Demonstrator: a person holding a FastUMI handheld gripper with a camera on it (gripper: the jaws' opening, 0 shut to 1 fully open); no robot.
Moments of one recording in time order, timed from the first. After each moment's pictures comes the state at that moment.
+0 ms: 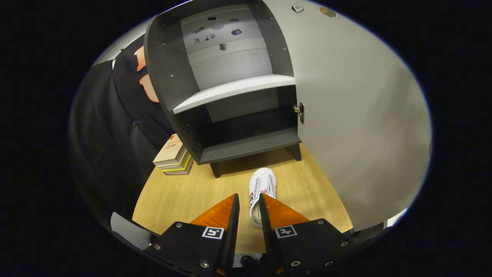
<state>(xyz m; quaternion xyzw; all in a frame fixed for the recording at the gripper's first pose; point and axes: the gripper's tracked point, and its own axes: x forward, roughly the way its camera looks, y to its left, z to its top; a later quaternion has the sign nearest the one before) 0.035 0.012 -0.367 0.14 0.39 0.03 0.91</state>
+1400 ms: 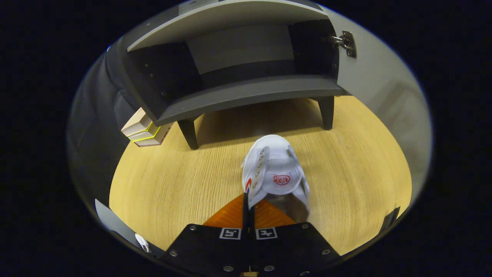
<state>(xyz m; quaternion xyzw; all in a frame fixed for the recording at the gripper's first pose) 0.089 0.046 -0.521 0.11 0.48 0.06 0.87</state>
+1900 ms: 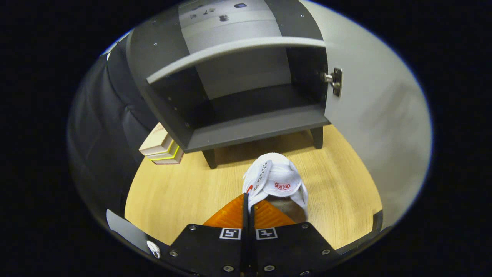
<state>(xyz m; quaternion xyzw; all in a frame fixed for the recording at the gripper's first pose) 0.085 0.048 -0.416 0.13 0.43 0.05 0.89</state>
